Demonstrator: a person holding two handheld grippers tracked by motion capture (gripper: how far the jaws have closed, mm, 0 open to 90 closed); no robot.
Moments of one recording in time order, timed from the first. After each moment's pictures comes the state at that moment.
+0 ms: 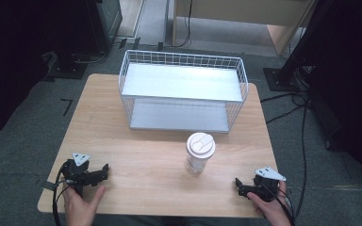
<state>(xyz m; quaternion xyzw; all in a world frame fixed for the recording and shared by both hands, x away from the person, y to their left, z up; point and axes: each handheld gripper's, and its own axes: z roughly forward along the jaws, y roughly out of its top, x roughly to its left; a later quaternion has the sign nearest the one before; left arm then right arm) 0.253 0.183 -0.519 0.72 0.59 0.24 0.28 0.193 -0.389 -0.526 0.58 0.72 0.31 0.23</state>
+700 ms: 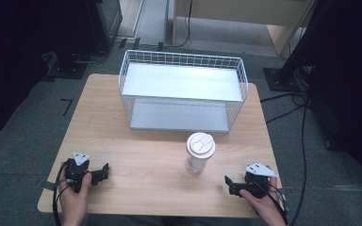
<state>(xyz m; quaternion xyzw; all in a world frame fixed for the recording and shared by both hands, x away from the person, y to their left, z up) 0.254 0.183 -0.519 0.72 0.59 0.24 0.28 0.200 -0.349 -0.498 0.53 0.74 0.35 0.21</state>
